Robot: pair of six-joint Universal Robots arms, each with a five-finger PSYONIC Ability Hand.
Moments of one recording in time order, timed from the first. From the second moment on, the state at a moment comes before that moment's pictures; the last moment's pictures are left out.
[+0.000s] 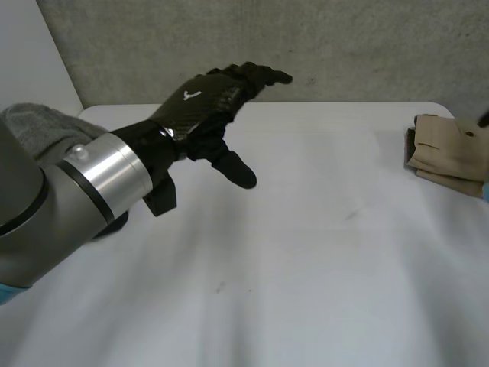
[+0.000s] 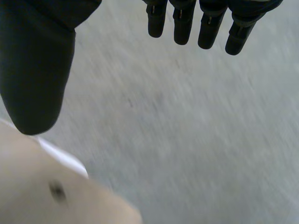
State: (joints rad) left arm 4.21 -1.71 -1.46 3.23 -1.06 2.96; right arm 1.51 -0.67 0.91 -0.53 1.63 2.82; left_hand 0.19 0.20 0.21 0.20 0.05; right_hand 0.23 0.21 0.21 0.21 0.05
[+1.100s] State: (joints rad) left arm 4.25 -1.85 -1.14 3.49 -1.47 3.10; right arm 1.79 -1.31 1.75 -0.44 1.36 2.74; left_hand 1.12 1.18 1.18 1.20 0.92; right_hand 0.23 0.21 0.21 0.21 0.05
